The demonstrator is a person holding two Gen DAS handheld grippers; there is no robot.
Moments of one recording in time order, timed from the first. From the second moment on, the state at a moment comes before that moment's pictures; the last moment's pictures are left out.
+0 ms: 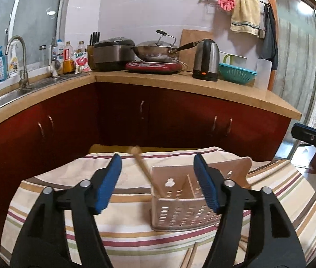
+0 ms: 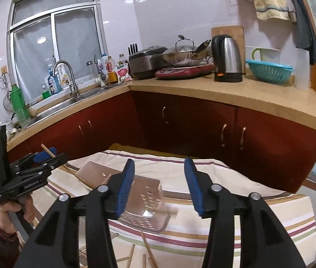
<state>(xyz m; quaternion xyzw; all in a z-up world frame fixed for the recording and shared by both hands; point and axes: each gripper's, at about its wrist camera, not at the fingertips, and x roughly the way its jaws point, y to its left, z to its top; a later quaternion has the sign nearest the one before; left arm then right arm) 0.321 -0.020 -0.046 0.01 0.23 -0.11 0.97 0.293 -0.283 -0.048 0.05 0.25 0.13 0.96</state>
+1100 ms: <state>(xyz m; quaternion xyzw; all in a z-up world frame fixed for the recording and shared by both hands) 0.099 0.009 -0.175 0.07 0.27 -0.07 0.96 0.078 -0.273 -0.228 0.03 0.31 0.05 0.95</state>
